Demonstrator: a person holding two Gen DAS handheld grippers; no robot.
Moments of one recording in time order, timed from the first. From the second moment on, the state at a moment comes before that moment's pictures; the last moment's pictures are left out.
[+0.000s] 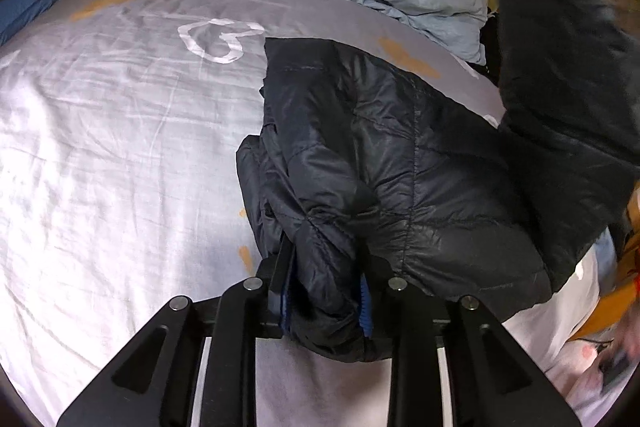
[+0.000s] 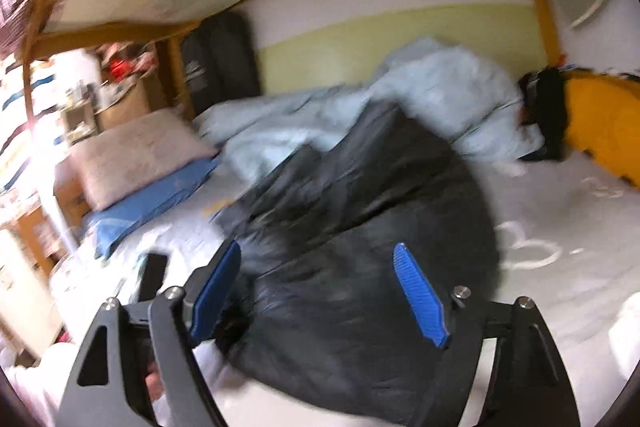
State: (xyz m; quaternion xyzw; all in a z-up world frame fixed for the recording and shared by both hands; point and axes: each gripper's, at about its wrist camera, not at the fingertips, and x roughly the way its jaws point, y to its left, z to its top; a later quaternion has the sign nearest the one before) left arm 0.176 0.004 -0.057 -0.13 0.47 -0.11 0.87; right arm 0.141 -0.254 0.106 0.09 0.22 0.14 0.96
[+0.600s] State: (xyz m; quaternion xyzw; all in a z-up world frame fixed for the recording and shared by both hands) left arm 0.164 -0.003 -0.049 -0.08 0.45 -0.14 0.88; right arm 0.235 -0.300 0.011 0.19 0.40 0.16 0.88
